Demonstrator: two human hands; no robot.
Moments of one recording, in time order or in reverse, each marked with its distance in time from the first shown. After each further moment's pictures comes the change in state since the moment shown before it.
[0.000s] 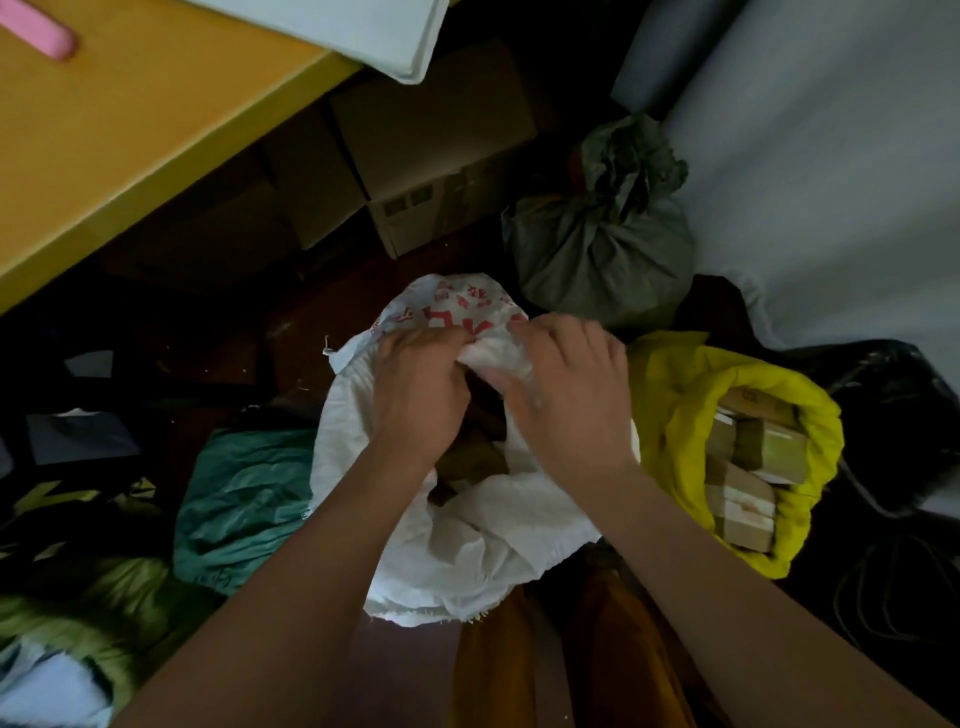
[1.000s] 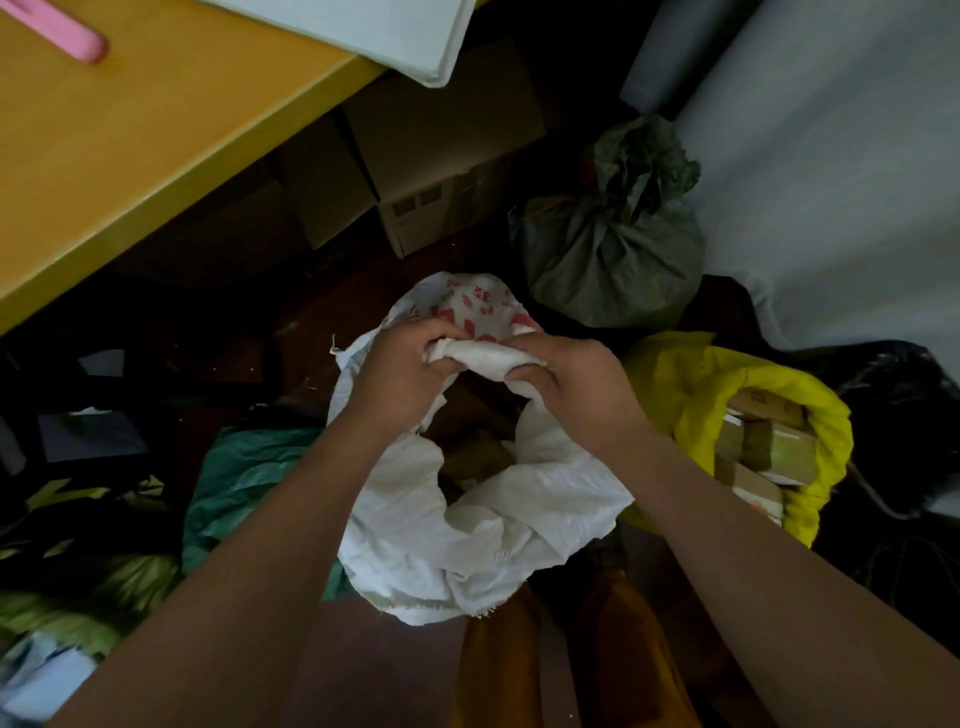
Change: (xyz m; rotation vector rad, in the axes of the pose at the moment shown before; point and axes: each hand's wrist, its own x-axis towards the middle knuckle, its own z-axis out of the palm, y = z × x) left_hand 0.015 -0.031 -0.017 -0.425 -0.233 -0.142; right_hand 0.020 0.022 0.015 0.437 -0.351 0.010
